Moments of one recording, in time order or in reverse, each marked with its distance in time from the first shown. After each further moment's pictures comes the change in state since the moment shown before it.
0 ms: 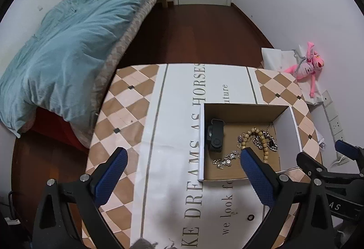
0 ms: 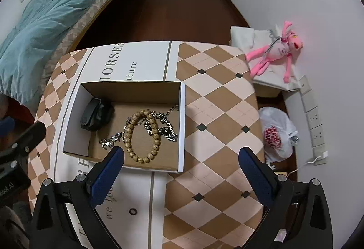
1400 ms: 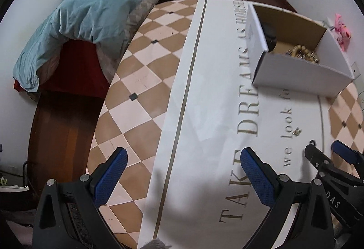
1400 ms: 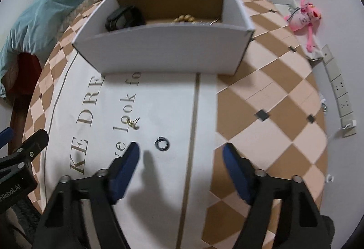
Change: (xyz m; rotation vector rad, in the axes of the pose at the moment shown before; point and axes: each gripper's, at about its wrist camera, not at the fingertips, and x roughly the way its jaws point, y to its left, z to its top) left arm 0.031 0.034 -0.131 -0.050 0.175 0.180; right arm 0.055 0.049 -0.136 -0.010 0.084 0.126
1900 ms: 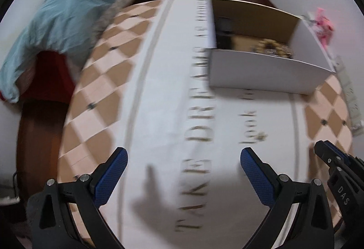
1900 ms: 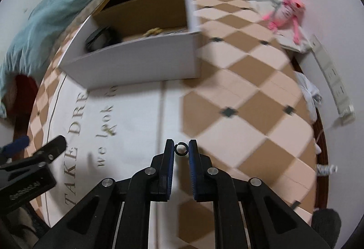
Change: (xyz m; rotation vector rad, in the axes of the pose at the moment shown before) left arm 0.001 -0.052 0.007 0.077 -0.007 -0.140; right arm -0.026 -0.055 -0.007 0.127 -0.070 0.000
